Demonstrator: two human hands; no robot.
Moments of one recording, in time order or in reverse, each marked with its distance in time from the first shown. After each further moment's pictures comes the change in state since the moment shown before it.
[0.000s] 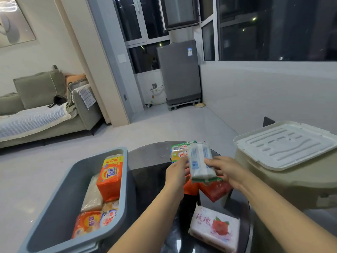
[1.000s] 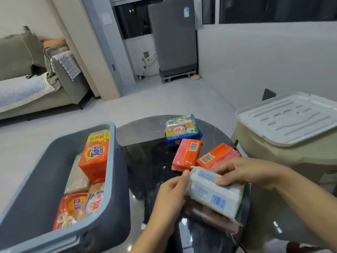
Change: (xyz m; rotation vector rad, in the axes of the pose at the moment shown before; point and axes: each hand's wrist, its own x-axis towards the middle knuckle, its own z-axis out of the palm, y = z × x) left_hand -0.055 -0.055 -0.051 0.323 -0.217 0.058; right_hand -0.045 0.008 -0.024 -0.558 -0.547 0.180
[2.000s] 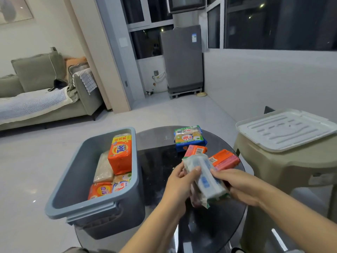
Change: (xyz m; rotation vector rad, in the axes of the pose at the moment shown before) left_hand -0.031 0.024 0.003 -0.202 0.040 0.033; right_hand -0.011 -0.003 0.062 0.561 0.250 -0.001
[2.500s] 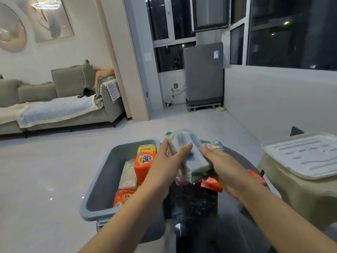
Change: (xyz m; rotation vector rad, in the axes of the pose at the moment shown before) left_hand -0.015 0.099 -0.058 0.121 0.040 0.338; right_hand 0.003 -0.080 0.101 0.021 0.025 -0.390
